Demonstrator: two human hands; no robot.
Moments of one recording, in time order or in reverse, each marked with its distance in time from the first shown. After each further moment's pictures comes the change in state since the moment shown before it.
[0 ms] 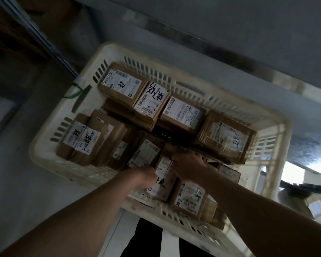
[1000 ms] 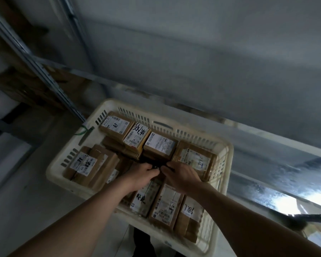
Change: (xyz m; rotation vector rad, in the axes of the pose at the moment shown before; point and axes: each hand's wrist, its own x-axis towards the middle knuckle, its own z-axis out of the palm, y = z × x) left_hand -0.139 0.087 0.012 -0.290 0.420 0.308; right_hand -0.128 0.038 -0.056 0.425 0.384 -0.100
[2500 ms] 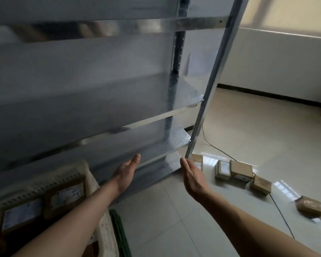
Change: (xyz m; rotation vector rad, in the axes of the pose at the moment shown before) left_hand -0.122 0.232 0.287 0.102 -0.289 0.537; right_hand -0.374 0.233 -0.090 0.649 0.995 0.536
